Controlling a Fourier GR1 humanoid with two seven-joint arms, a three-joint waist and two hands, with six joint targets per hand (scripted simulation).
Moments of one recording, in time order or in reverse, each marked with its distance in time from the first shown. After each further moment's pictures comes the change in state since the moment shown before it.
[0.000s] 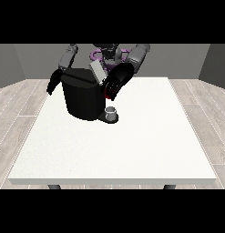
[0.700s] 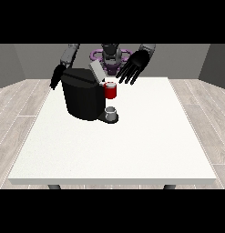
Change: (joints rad) left arm 0.156 -0.134 -0.014 -0.006 0.015 -0.017 0.043; right arm 0.121 -0.004 -0.050 0.088 -0.047 0.020 -0.022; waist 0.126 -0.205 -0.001
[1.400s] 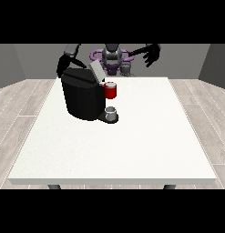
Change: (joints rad) left arm 0.373 -0.342 0.297 0.003 0.426 -0.024 -0.063; right arm 0.235 -0.009 -0.036 0.035 -0.041 0.031 -0.046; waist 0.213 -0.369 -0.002
